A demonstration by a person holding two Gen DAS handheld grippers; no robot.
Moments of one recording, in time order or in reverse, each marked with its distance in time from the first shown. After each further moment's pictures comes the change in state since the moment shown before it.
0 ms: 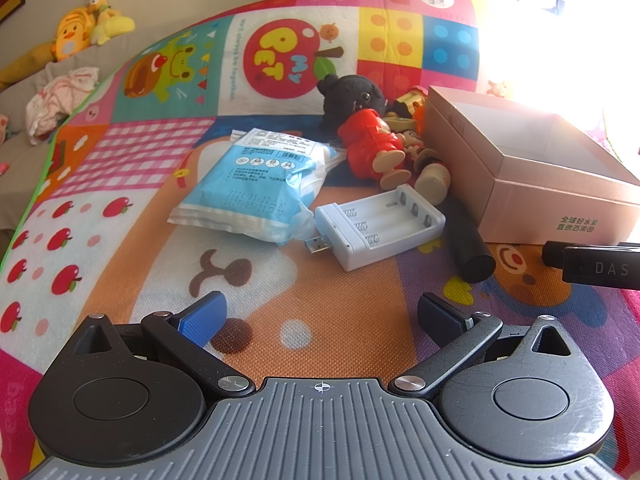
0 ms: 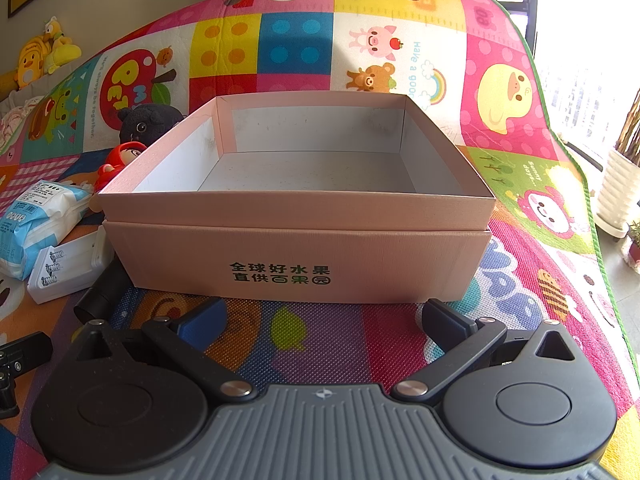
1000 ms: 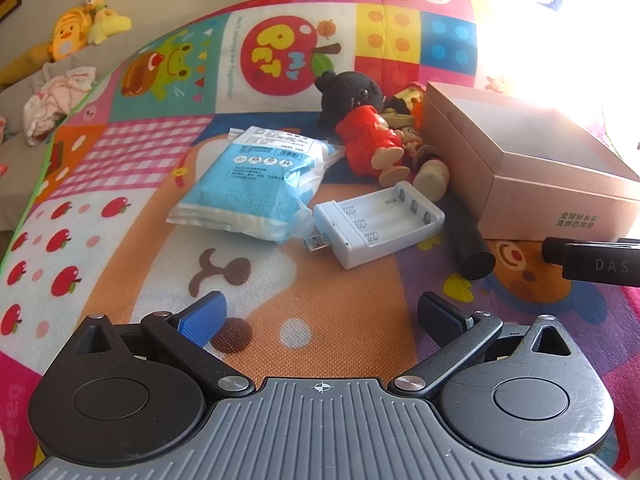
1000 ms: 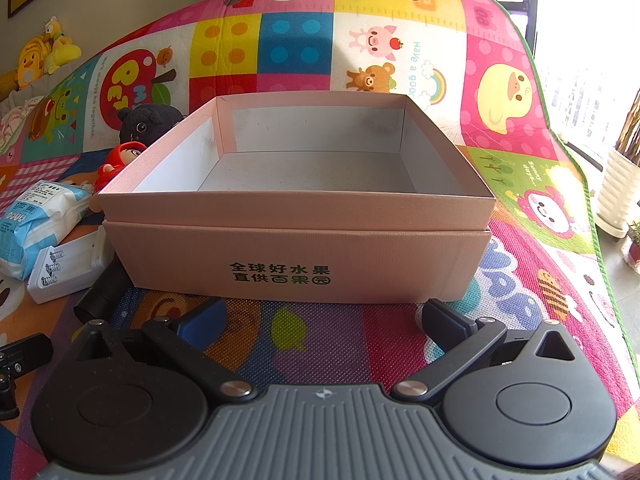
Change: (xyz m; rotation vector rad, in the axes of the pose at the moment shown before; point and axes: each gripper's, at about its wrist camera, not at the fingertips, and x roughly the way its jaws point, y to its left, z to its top) left arm 0.001 0.000 -0.001 0.003 0.006 -0.005; right arm 0.000 0.001 0.000 0.000 0.000 0.000
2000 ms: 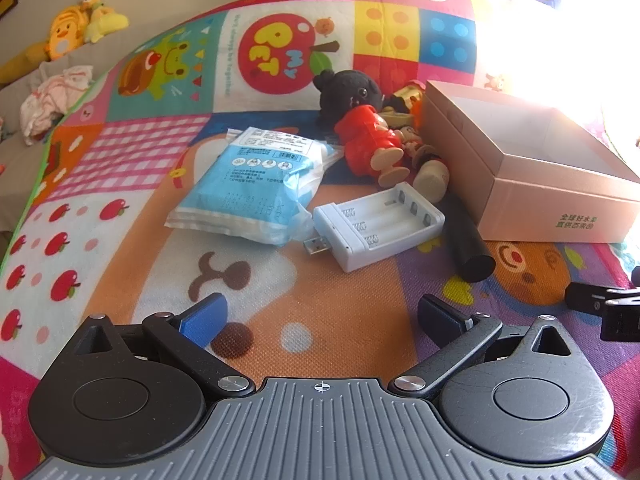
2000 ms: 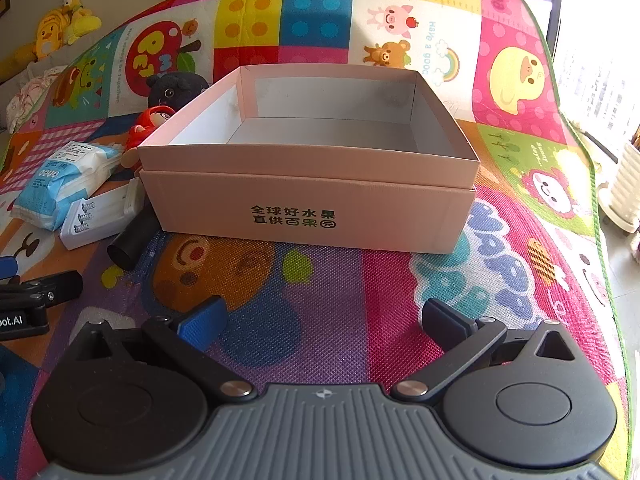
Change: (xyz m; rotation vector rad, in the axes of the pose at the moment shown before) left arm 0.004 -0.001 0.004 0.004 0.016 -0.005; right arm -0.026 -0.001 -0.017 -0.049 0.092 0.050
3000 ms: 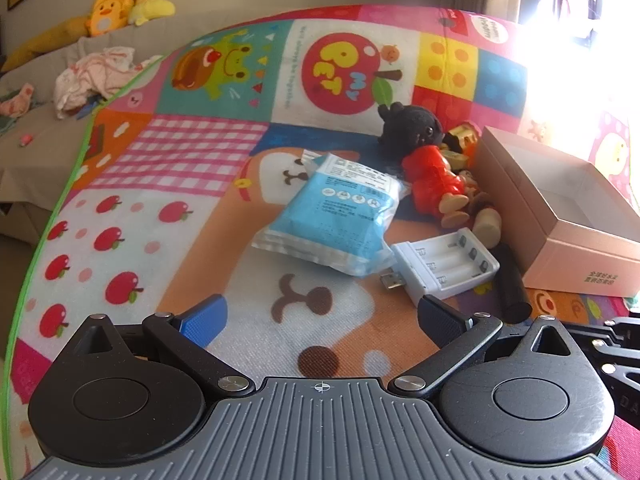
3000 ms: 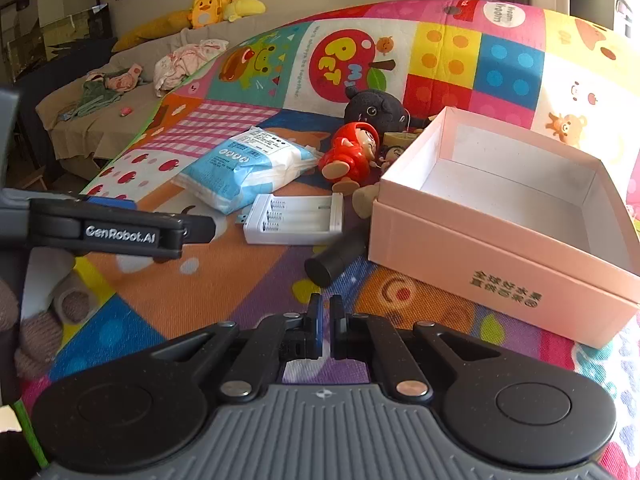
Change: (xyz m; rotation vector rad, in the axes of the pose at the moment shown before) left arm -0.017 0.045 0.016 -0.113 -0.012 0.039; right arm -0.024 0.063 0.010 -0.293 -0.039 0.377
